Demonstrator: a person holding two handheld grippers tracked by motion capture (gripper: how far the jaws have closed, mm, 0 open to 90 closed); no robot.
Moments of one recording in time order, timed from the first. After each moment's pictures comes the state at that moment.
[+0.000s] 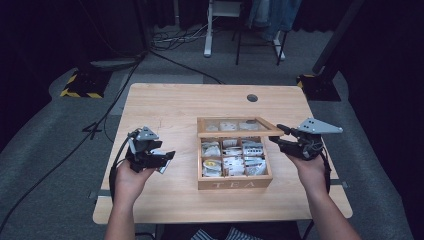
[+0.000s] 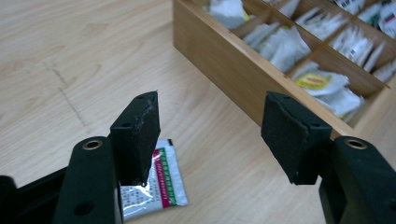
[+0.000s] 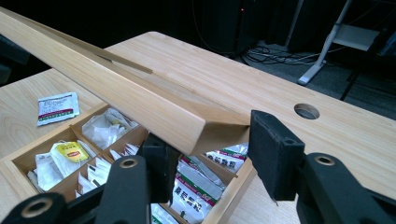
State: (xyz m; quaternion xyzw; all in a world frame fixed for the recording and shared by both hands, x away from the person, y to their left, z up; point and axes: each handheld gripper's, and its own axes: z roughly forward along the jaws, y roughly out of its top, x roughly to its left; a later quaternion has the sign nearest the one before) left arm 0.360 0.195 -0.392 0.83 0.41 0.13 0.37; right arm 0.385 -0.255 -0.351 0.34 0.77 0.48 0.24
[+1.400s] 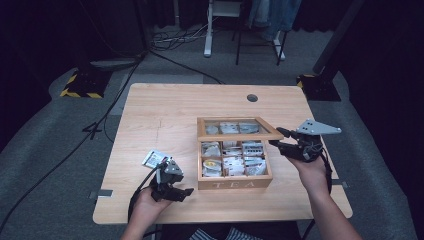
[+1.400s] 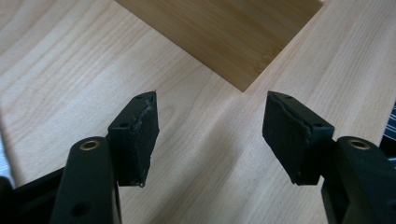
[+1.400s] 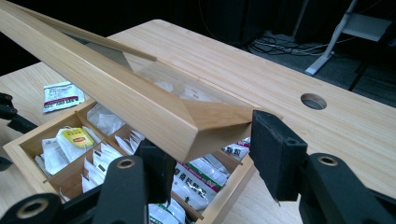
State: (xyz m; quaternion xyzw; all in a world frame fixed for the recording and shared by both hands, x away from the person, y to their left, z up) left arm 0.330 0.147 -0.480 0.88 0.35 0.03 0.33; right arm 0.383 -0.256 -0.355 0.34 0.79 0.47 0.22
